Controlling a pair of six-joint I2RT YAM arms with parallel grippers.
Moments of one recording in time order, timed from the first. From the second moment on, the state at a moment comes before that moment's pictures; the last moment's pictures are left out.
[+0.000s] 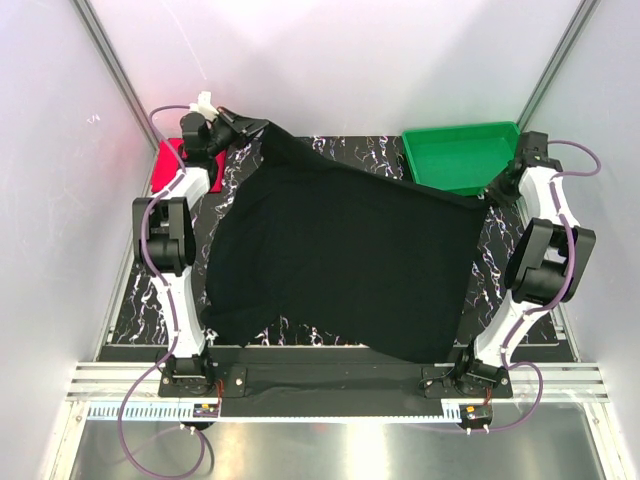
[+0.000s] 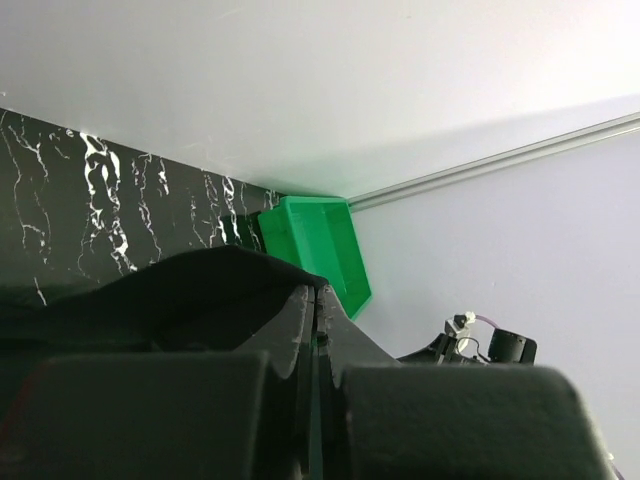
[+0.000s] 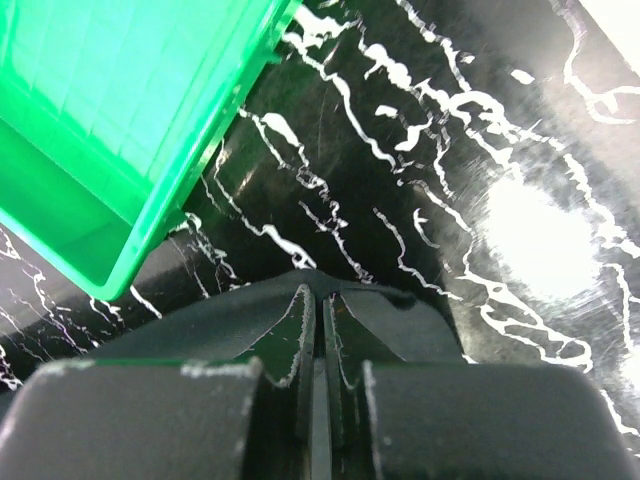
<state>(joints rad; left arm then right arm) 0.02 2.16 1.66 0.51 0.66 -1.15 -0.28 1.88 1.58 -0.72 0.01 0.57</state>
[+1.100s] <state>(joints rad) 0.10 1.80 1.37 0.01 0.68 -0.93 -0.30 1.67 1.32 -0.77 -0.13 0.56</state>
